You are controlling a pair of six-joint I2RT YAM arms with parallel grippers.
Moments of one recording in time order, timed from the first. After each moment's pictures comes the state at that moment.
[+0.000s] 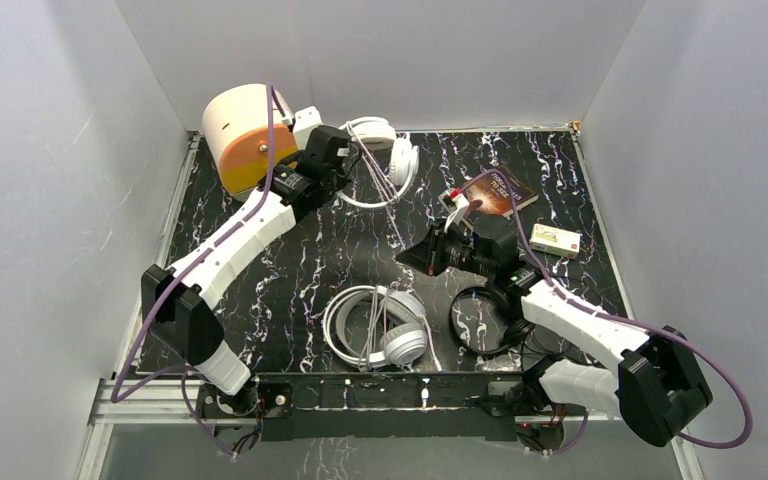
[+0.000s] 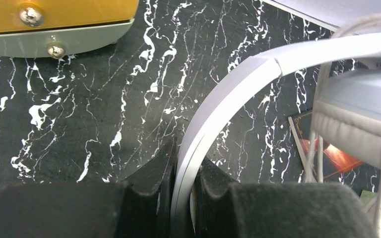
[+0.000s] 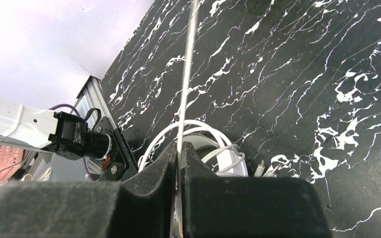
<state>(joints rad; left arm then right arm) -0.61 1.60 1.55 -0.62 -0.55 -0.68 0.64 1.13 0.62 0.28 -0.48 0.57</state>
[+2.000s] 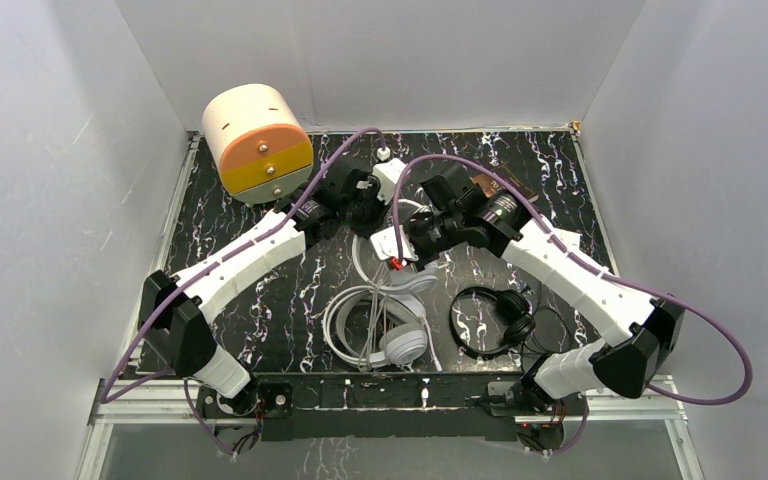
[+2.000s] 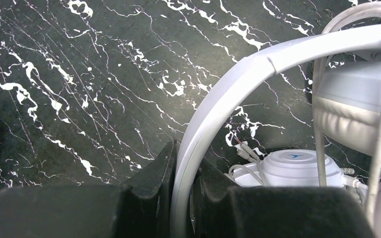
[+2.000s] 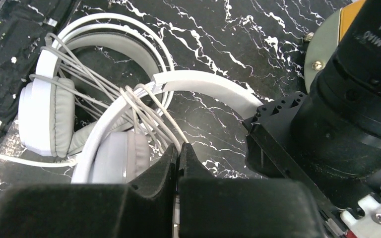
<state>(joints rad) -0.74 1.54 1.39 -0.56 0.04 0.11 0.82 1.37 1.45 -0.92 -0.66 -1.17</state>
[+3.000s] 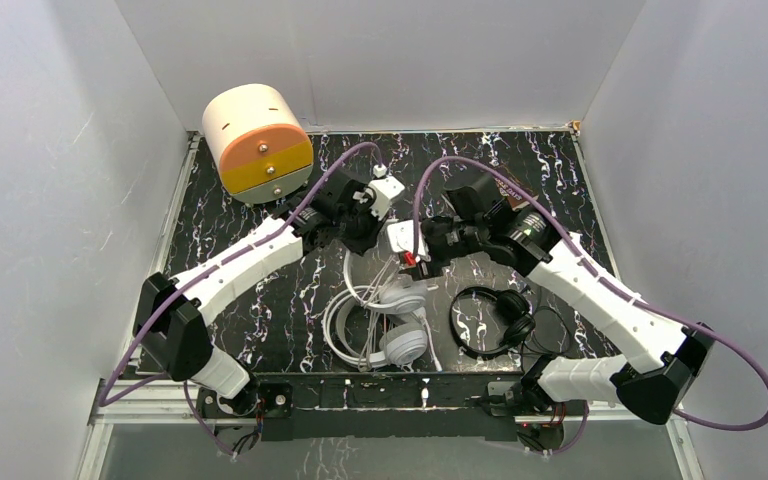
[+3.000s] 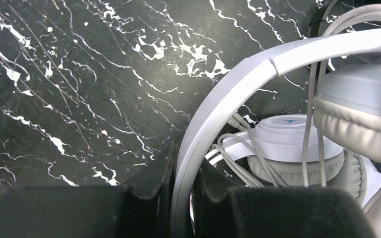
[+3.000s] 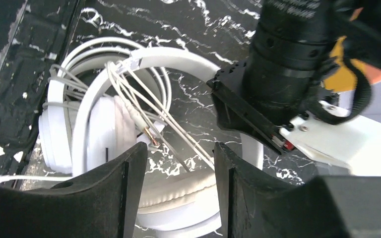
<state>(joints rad) -0.72 1.52 1.30 -0.61 0.12 0.11 0.81 1.23 1.32 -0.80 -0.63 -0.97</state>
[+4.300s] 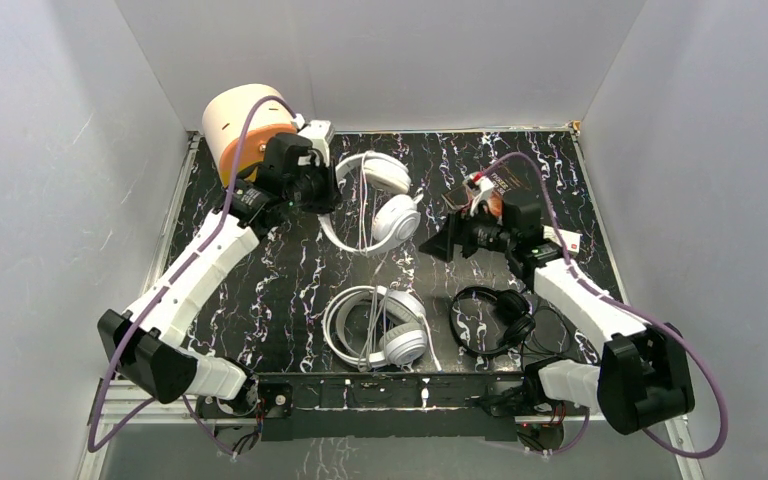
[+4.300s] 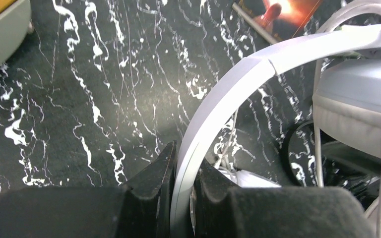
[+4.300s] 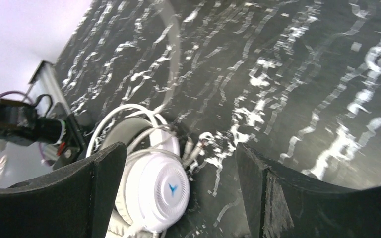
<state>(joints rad) -0.53 1.38 1.41 -0.68 0.02 -0.29 0.32 1.18 0.75 -0.04 -0.69 0.27</state>
